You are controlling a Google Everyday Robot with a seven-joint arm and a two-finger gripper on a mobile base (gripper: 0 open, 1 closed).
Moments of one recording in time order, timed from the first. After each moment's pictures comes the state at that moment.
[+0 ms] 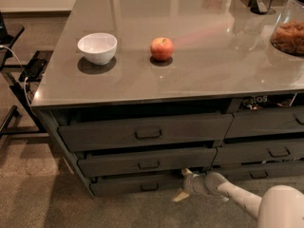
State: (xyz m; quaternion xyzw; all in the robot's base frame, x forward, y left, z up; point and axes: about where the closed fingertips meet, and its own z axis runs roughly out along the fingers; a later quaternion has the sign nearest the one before) arm 0.587 -0.146 0.182 -0.57 0.72 0.12 0.38
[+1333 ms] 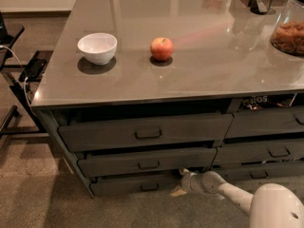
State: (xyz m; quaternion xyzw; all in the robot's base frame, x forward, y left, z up) arm 0.603 -0.139 0.162 -0.58 0.71 0.10 0.38
